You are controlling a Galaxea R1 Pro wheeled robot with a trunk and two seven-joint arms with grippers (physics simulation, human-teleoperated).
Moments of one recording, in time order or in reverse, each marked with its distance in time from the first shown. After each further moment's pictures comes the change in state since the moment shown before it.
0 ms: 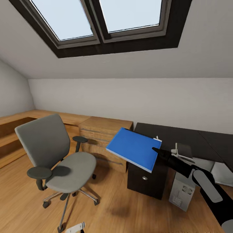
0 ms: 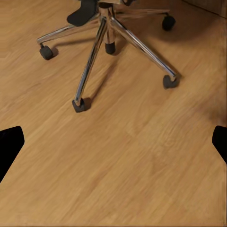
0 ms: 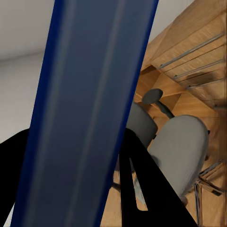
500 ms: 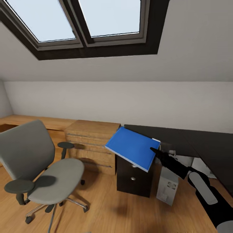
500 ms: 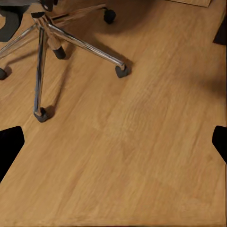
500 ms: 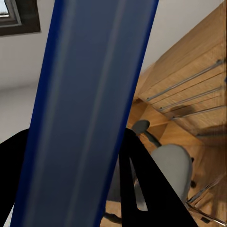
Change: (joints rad) left arm 0.000 -0.040 -0.157 0.079 -0.002 -0.006 -0.002; right arm 0.014 0.043 0.003 0.006 0.010 -0.077 -0.006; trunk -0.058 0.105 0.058
